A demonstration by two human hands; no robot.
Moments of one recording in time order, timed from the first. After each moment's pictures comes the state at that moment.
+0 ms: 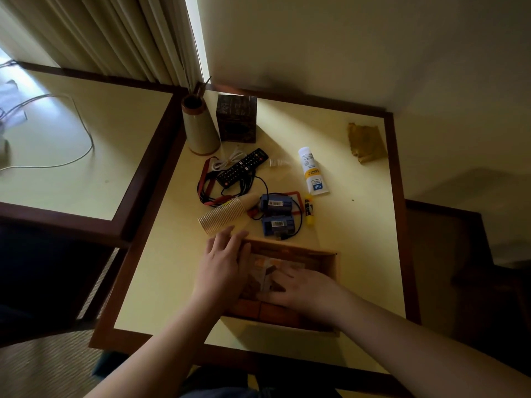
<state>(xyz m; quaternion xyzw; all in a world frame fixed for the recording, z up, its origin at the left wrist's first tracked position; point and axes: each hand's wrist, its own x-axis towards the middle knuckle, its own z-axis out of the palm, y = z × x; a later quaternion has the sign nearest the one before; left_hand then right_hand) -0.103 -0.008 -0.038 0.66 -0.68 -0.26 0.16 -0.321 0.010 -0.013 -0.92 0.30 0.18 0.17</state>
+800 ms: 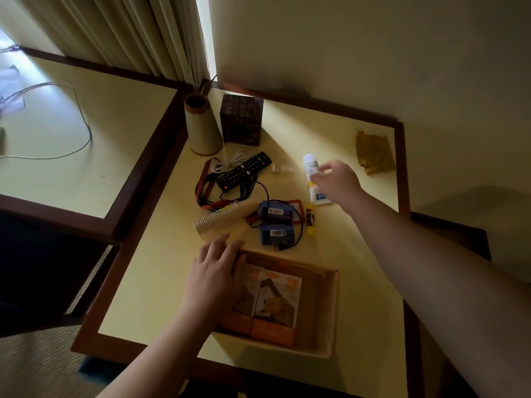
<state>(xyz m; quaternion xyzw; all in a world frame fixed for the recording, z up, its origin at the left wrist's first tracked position) -0.102 -0.009 -0.042 0.67 -0.69 -0.23 0.12 -0.373 -0.198 0.011 -0.53 0.77 -0.15 0.33</state>
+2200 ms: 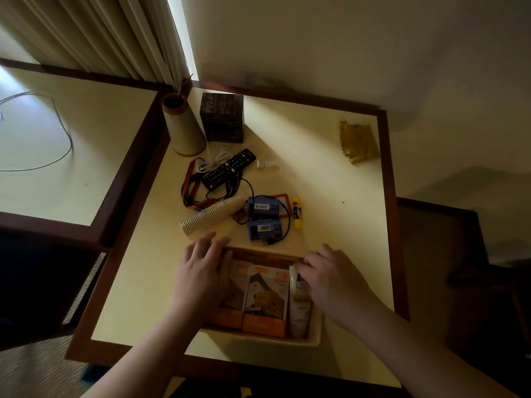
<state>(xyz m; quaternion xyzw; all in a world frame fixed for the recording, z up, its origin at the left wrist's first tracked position) -0.104 -0.009 -0.038 0.68 -0.69 -0.24 0.13 -0.376 0.009 0.014 -0.83 0.54 0.05 0.13</state>
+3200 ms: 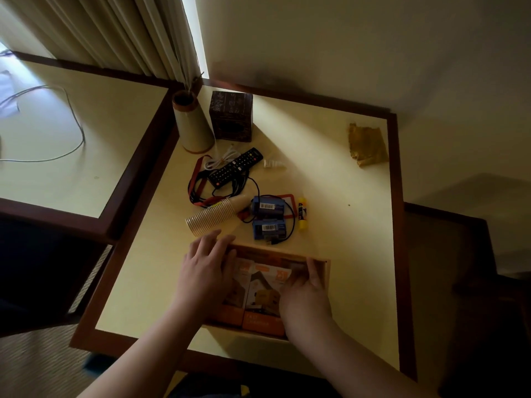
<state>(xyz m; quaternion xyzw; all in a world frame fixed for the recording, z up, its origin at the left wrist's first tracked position) -0.105 -0.008 -0.038 0.68 -0.69 -0.22 0.11 -0.307 0.019 -0.004 -0.78 0.48 0.40 0.05</state>
